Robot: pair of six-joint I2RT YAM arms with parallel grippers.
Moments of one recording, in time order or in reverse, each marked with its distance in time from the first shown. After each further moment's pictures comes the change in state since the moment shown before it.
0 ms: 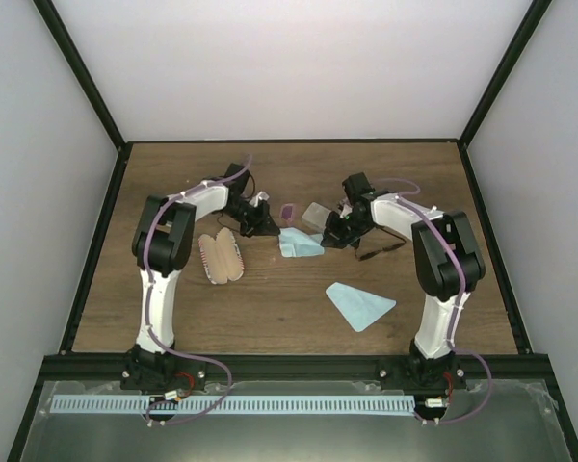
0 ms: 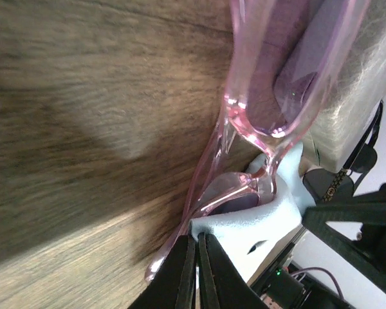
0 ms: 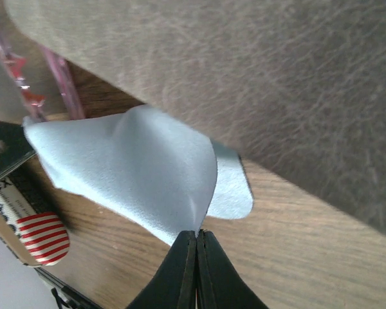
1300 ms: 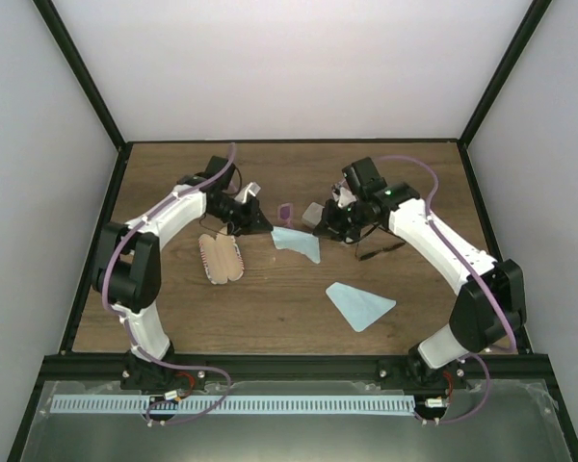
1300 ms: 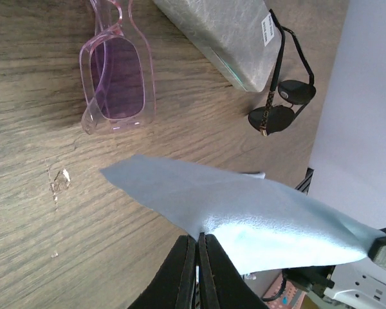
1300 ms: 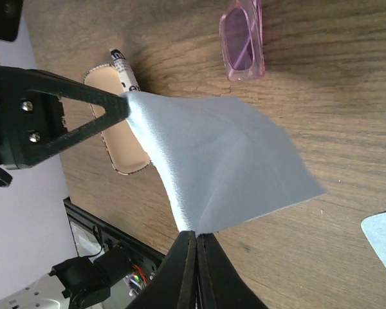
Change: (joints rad) left arm -0.018 -0.399 -0.206 -0.067 -0.019 0.052; right arm 0.133 -0.352 0.058 -0.204 0.016 0.023
